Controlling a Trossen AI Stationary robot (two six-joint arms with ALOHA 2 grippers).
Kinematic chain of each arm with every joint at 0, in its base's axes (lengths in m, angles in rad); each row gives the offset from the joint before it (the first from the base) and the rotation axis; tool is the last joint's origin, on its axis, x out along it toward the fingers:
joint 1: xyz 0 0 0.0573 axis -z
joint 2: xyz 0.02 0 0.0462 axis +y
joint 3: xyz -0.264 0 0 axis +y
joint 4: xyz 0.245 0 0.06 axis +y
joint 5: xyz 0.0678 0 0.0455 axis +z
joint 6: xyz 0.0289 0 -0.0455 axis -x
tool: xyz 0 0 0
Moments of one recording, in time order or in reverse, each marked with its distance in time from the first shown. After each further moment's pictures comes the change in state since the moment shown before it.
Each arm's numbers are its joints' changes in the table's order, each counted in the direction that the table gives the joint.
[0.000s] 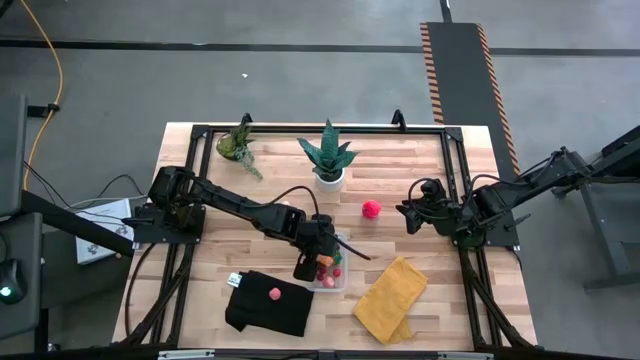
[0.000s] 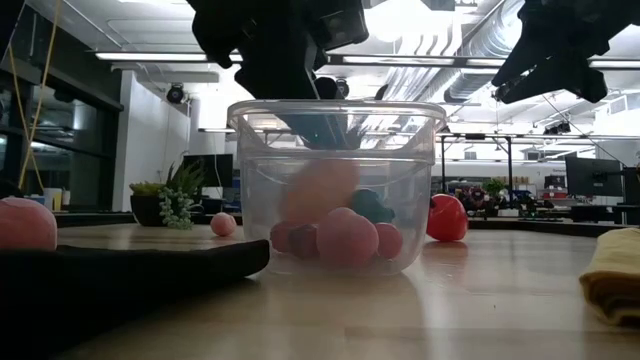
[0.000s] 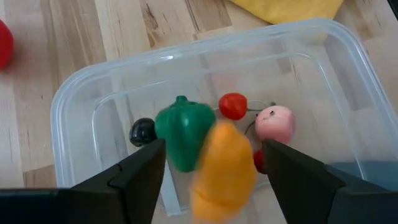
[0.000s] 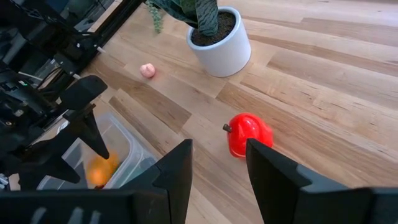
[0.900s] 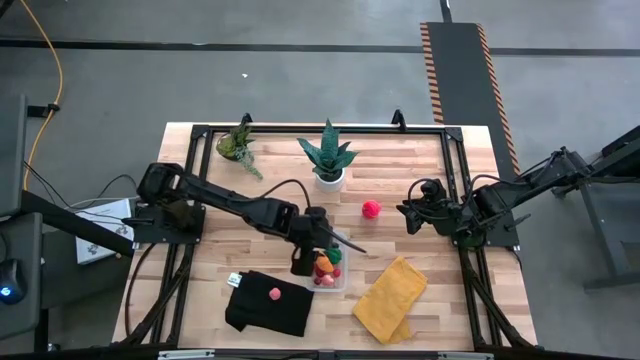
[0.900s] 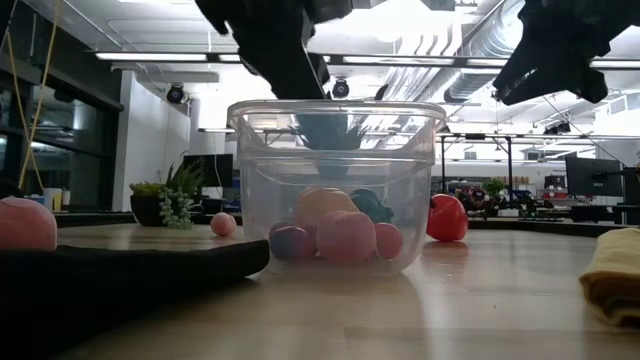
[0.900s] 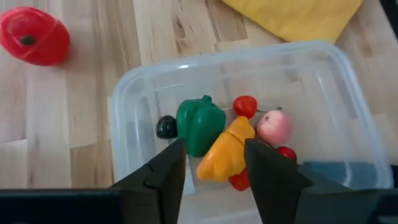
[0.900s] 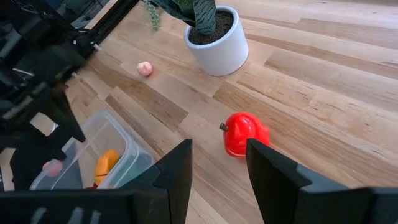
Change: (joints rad) left arm -0.001 -0.093 0.000 0.070 0.069 0.054; right arm 0.000 0.000 0.000 0.013 0.000 0.007
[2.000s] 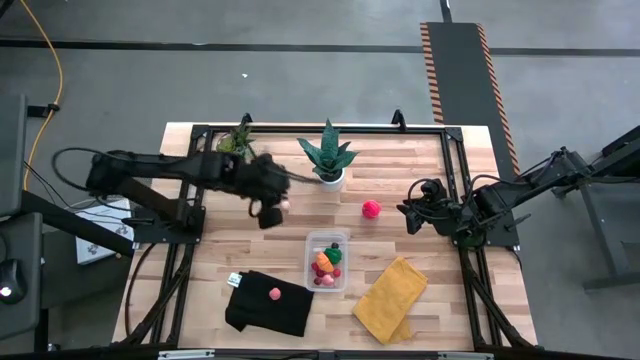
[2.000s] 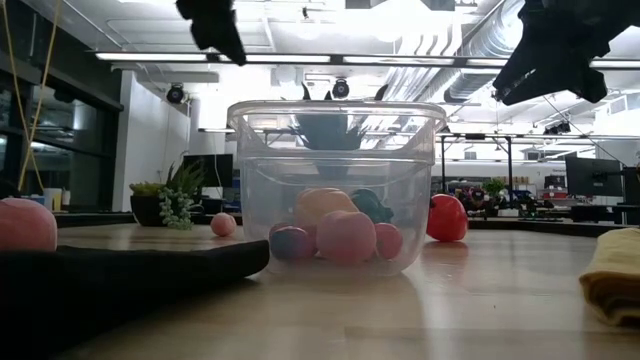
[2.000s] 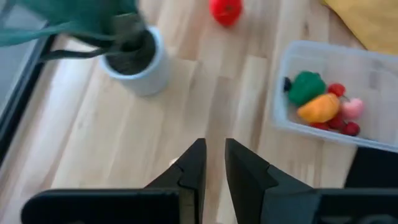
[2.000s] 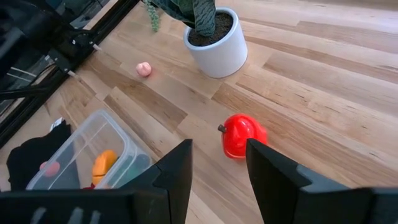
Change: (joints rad) left arm -0.197 -0.451 0.031 0.430 0.184 0.154; right arm 0.000 0.000 0.000 0.003 -0.006 0.011
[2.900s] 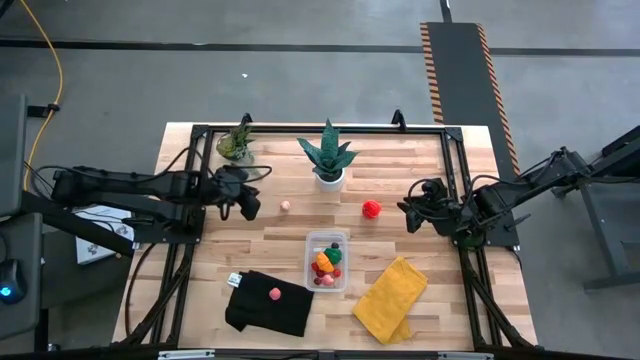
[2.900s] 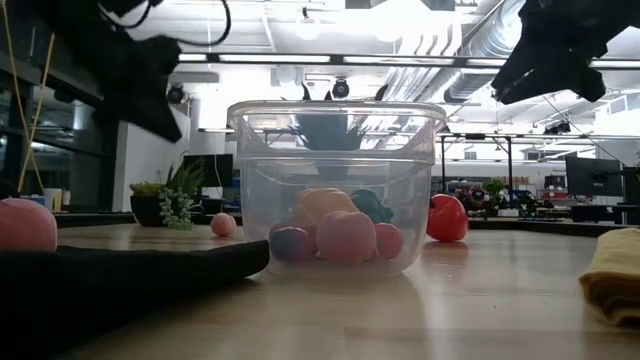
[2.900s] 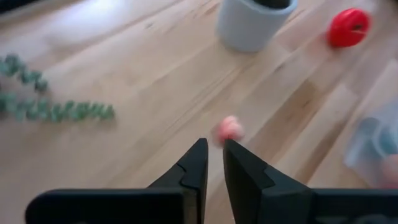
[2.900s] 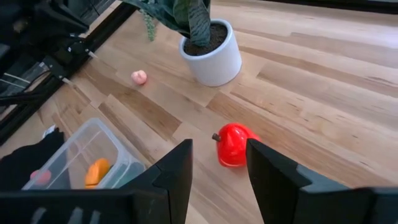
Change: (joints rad) left arm -0.052 -0.487 0.715 -0.343 0.183 0.537; right arm 0.000 0.000 0.000 0.005 -0.042 0.007
